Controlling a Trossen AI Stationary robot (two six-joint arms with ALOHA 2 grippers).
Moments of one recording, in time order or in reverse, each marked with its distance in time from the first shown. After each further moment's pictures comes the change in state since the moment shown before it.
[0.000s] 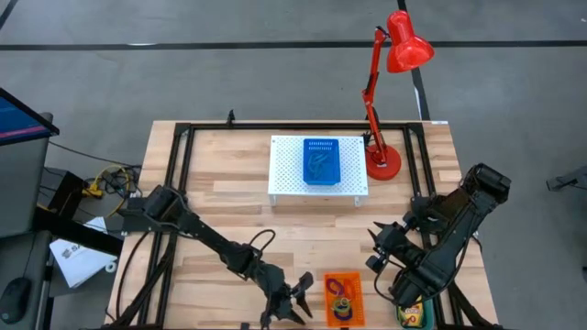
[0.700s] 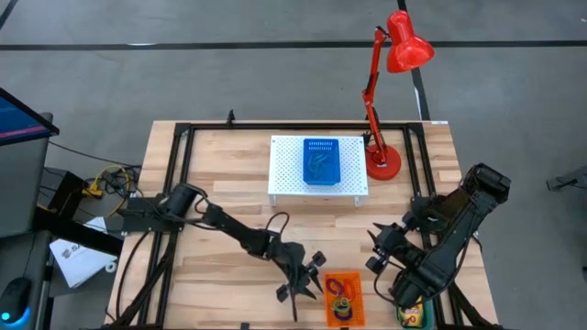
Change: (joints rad) left arm 0.166 0.140 0.015 0.026 0.158 0.002; right arm 0.001 0.000 0.000 0.014 0.000 -0.013
